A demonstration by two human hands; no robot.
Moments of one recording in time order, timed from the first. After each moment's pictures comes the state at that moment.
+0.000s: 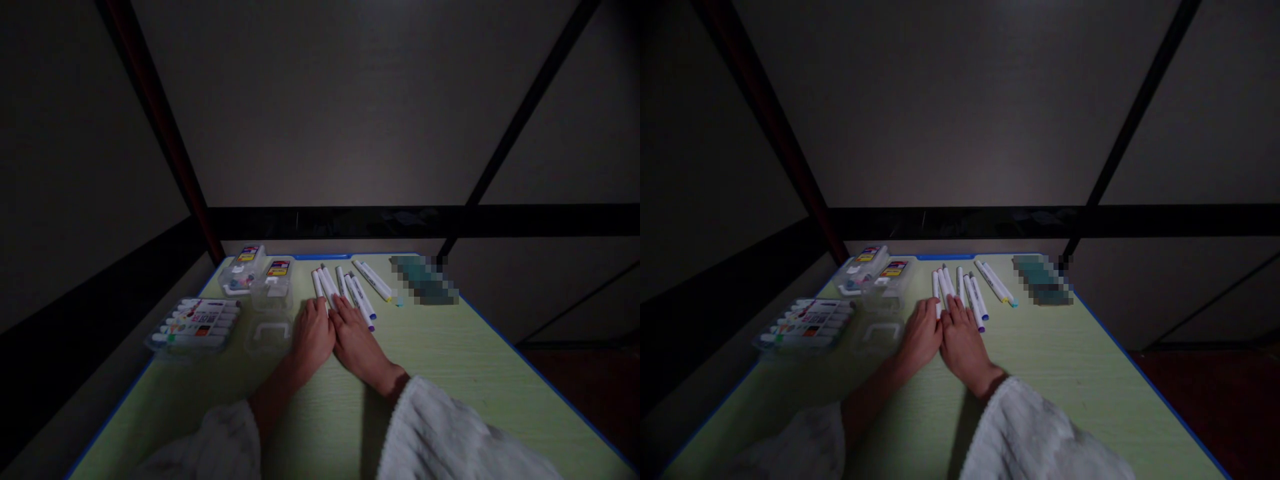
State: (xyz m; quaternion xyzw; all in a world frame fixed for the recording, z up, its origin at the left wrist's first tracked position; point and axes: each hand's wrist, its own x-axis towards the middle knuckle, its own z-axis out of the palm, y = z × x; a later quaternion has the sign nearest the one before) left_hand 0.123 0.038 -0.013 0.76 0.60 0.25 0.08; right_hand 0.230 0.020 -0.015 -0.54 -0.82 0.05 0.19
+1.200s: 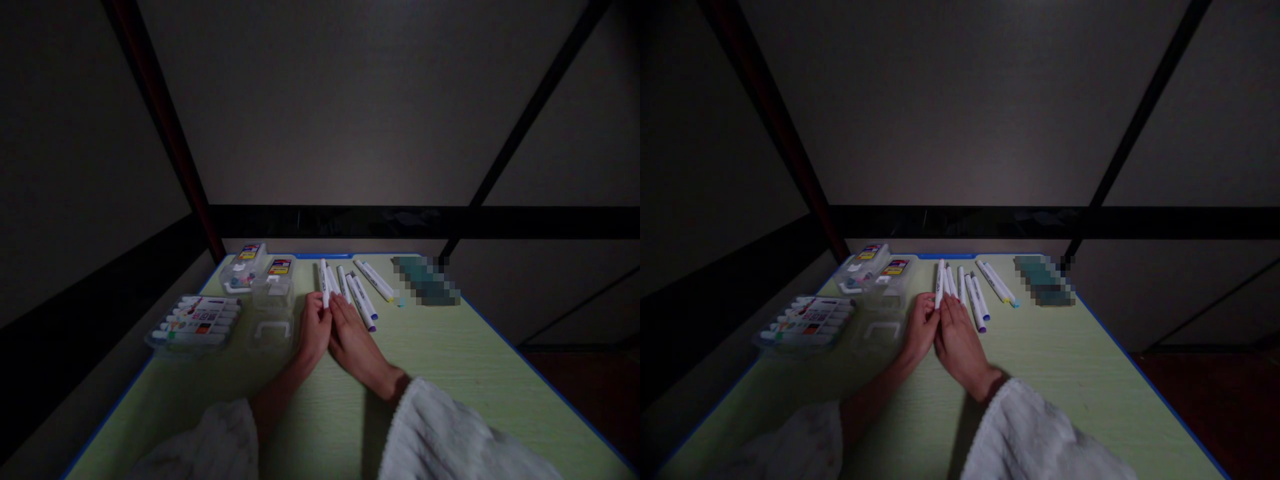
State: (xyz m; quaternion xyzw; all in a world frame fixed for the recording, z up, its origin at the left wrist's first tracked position) left_hand 0.128 0.052 -0.027 0.58 0.53 0.53 0.31; right_hand 0.224 0.023 -0.021 -0.49 -0.82 0.06 0.30
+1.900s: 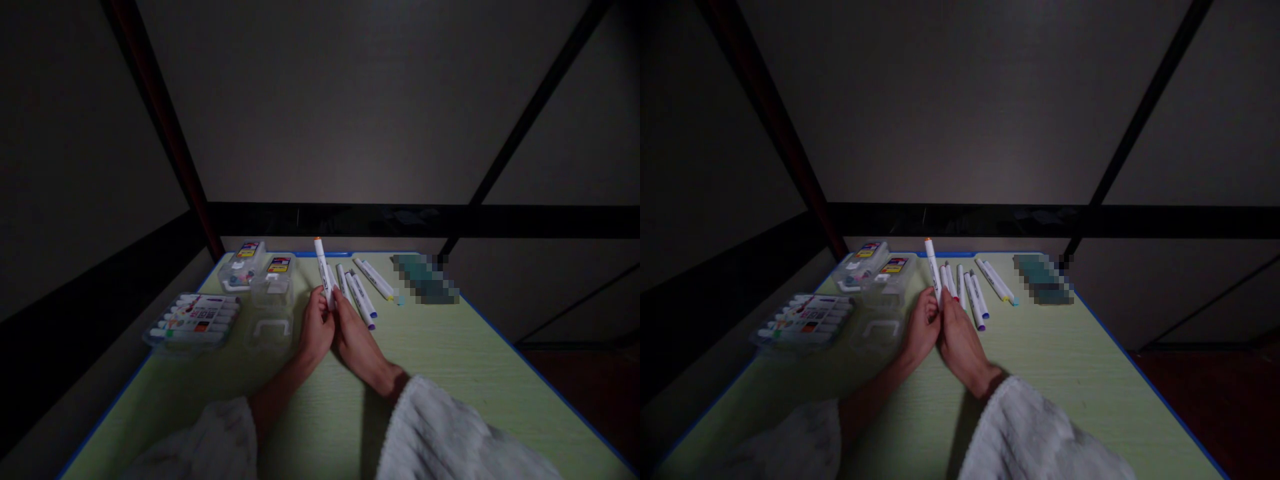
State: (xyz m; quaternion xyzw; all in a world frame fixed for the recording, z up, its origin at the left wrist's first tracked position) left_hand 0.133 0.047 -0.020 0.59 0.49 0.54 0.34; right_hand 0.226 0.024 -0.016 -0.43 -0.80 0.12 0.40
